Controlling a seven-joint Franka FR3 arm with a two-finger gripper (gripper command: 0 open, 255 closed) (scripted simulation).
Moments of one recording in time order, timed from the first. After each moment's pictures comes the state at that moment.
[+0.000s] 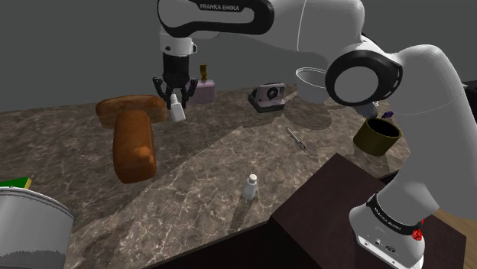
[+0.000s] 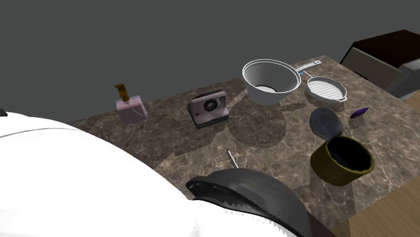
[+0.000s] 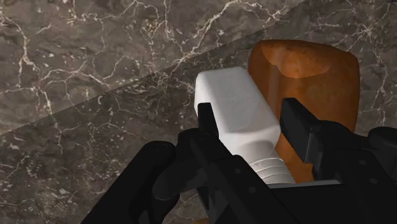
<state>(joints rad) 0.39 0.84 0.02 -0.87 0.21 1.65 0.56</state>
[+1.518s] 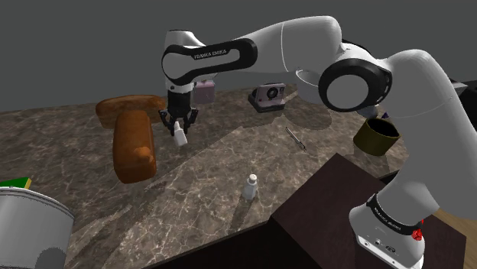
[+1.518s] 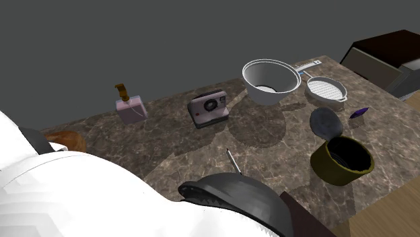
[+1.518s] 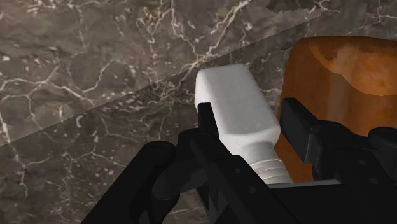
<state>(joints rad) 0.39 0.89 0.03 -1.08 0.22 1.91 0.51</state>
